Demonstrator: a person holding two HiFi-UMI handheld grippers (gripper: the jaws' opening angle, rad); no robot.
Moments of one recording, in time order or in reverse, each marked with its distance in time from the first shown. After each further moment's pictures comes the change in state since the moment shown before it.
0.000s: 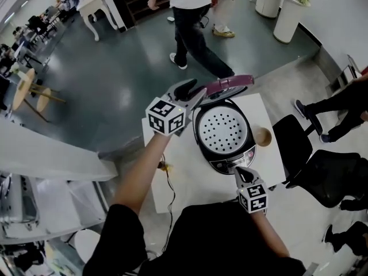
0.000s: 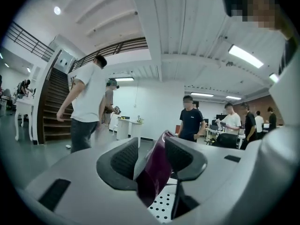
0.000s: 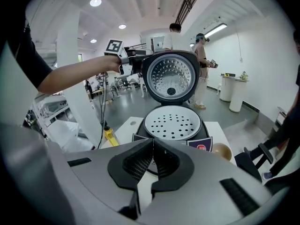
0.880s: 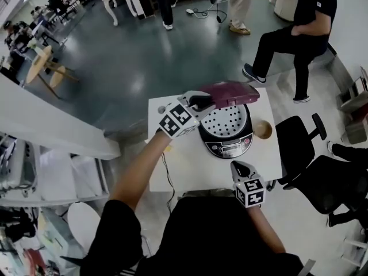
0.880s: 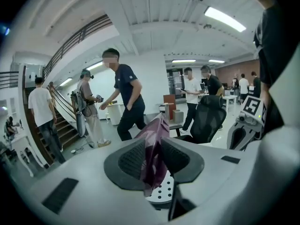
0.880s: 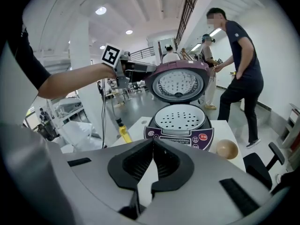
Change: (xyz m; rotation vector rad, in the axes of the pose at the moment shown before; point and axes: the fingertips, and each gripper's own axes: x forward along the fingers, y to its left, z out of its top) left arm -0.022 -0.108 -0.075 0.302 0.353 -0.087; right arm -0.037 0.008 -0.024 -0.015 -0.031 0.146
